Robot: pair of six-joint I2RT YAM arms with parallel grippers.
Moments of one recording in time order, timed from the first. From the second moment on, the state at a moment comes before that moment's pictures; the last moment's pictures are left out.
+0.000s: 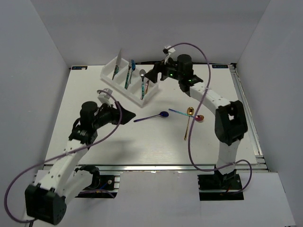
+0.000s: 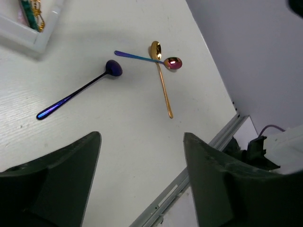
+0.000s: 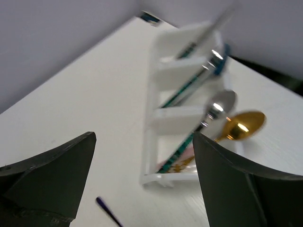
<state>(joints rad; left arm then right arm) -0.28 0.82 0.62 -0.06 0.49 -0.55 0.48 1.98 1.61 0.23 -0.47 0.22</state>
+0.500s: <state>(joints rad) -0.58 1.63 1.18 -0.30 0.40 -0.03 0.25 1.22 1.06 -0.31 -1.15 -0.52</state>
